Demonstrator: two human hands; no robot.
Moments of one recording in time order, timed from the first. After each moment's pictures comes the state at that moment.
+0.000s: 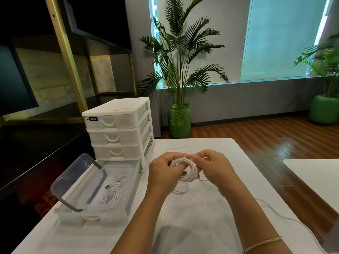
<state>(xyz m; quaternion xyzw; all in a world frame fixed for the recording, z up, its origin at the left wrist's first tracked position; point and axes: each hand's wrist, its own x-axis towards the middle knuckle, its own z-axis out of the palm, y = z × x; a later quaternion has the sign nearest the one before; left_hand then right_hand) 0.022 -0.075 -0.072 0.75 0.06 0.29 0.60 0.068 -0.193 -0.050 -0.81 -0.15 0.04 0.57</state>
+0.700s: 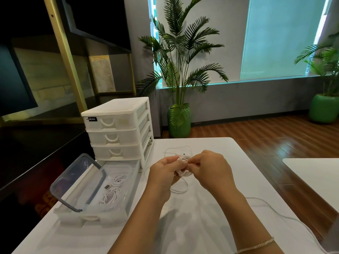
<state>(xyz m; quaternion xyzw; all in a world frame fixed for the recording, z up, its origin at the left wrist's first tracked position) 0.033 -0.072 -0.075 0.59 0.17 0.15 0.77 0.057 -0.188 -0.049 -0.92 -0.23 -0.15 0.30</state>
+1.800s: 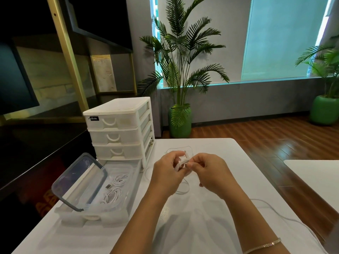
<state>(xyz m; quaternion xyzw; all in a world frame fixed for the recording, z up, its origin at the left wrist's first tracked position) 0.026 -0.070 -0.072 0.87 0.07 0.27 0.42 0.065 -0.187 -0.057 -0.87 -0.22 -0.02 0.45</state>
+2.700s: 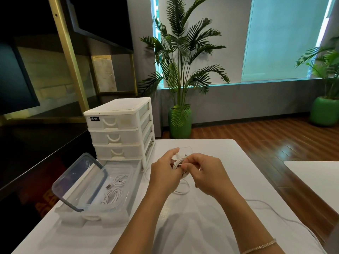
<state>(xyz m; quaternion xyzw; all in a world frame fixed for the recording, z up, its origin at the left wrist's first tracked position) 0.025 -0.068 -0.071 0.83 0.12 0.24 0.48 0.058 -0.183 -0.056 -0.85 -0.30 -0.09 0.43</state>
